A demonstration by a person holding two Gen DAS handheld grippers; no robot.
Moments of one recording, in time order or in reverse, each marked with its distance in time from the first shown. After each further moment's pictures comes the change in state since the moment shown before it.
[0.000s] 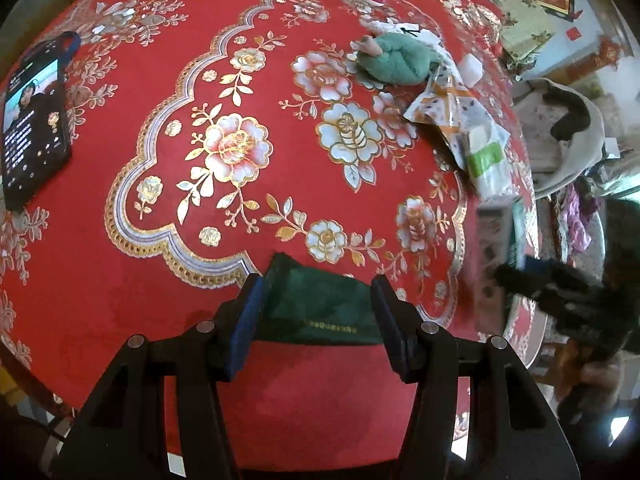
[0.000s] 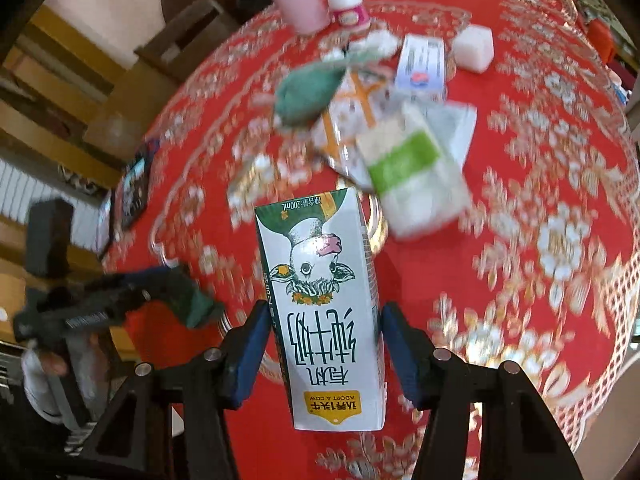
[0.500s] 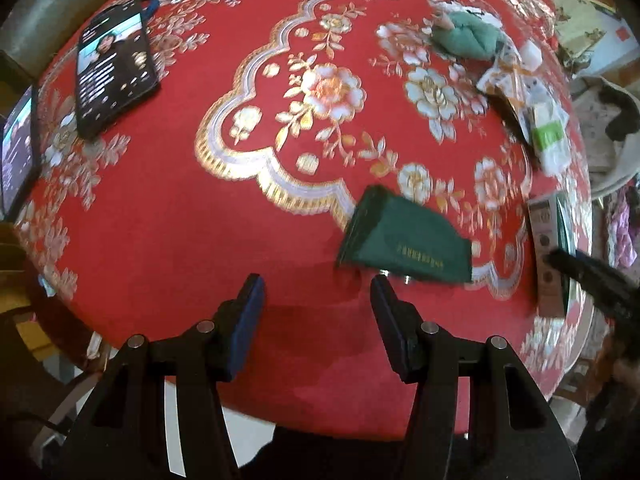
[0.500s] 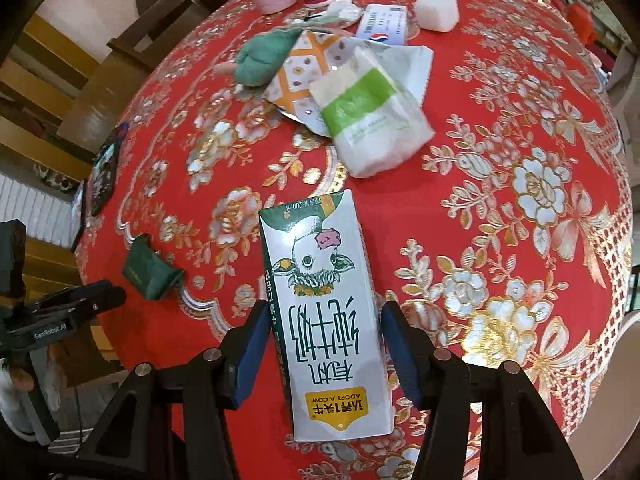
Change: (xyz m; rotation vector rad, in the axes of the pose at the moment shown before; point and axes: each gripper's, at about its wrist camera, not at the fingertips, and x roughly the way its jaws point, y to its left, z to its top) left arm -0.004 0.022 -0.031 -0.069 0.035 0.221; right arm 0.009 -0.015 -0.017 0.055 0.017 -0.062
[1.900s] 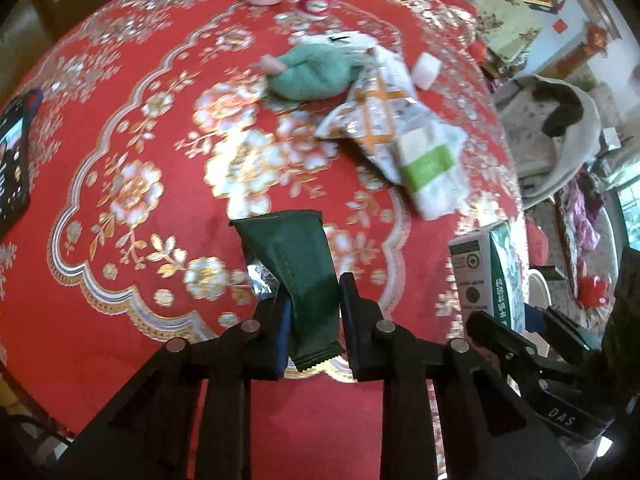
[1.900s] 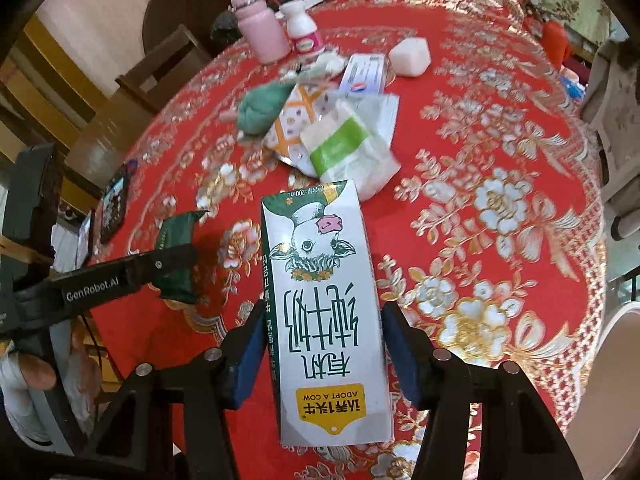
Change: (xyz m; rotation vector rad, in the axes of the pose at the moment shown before) left arm -0.003 -0.123 0.031 0.125 -0.145 -0.191; right arm -0.042 -0.007 -0.023 0.033 -0.198 -0.009
